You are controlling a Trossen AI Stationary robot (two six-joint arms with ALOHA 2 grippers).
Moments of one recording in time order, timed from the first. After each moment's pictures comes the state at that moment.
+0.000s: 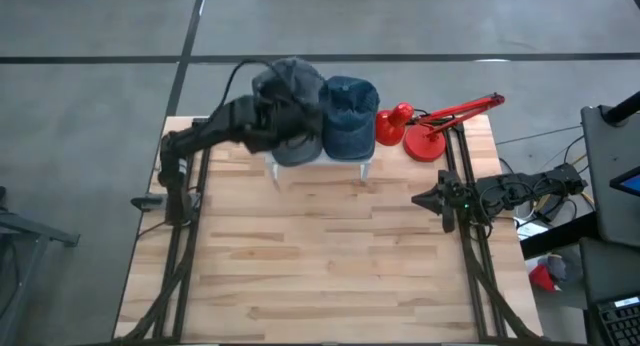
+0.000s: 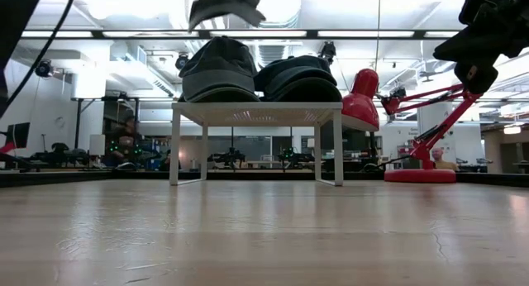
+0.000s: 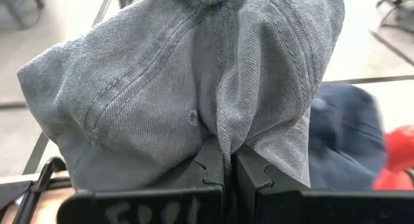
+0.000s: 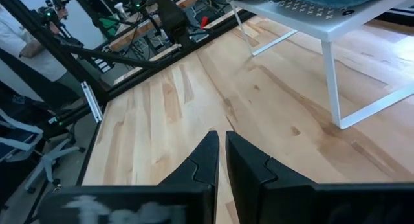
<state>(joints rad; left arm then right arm) 0.11 1.84 2.36 -1.48 -1.02 -1.05 0.28 0.19 0.31 -0.42 0.34 0.63</state>
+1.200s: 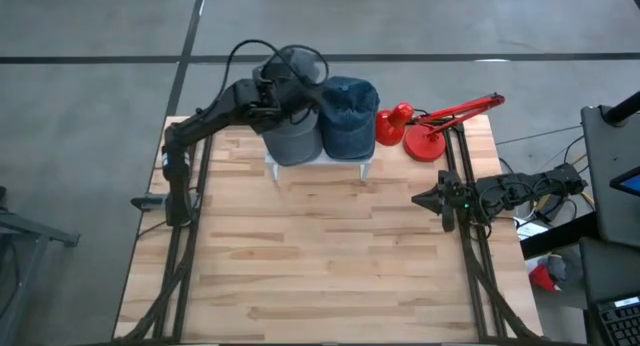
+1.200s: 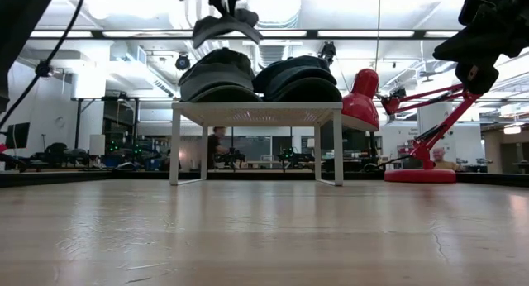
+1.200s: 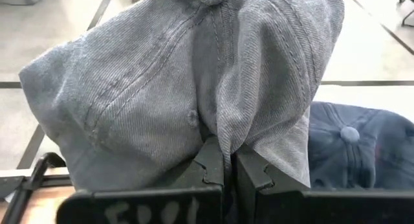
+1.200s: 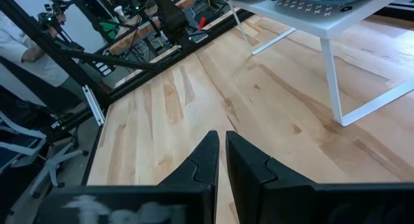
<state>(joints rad) 0.26 1.87 2.36 -1.38 -0.91 -0.98 0.28 0.19 0.31 -0.41 0.34 0.65</state>
